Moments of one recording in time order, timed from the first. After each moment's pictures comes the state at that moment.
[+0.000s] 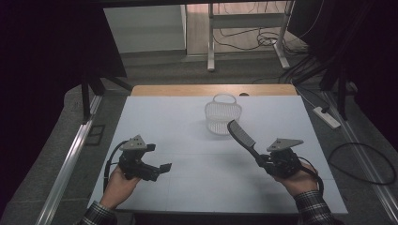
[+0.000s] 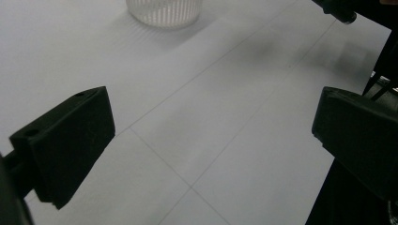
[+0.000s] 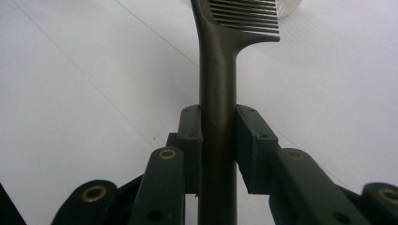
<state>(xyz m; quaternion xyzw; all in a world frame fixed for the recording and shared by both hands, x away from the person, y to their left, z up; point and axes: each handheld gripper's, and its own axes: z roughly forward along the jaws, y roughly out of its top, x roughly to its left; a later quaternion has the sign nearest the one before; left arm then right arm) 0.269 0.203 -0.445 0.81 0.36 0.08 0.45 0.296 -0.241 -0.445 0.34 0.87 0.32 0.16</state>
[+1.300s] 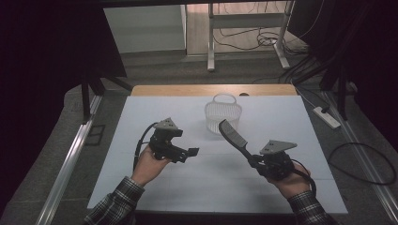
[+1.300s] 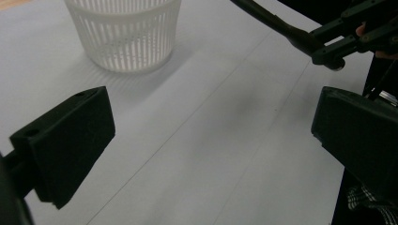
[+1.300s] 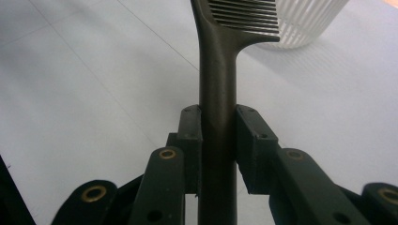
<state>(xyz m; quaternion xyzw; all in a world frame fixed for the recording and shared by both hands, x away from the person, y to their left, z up) 0.326 0.132 -0.430 0.83 0.33 0.04 0.45 0.288 -0.220 -0.445 0.31 0.87 0.34 0.17</state>
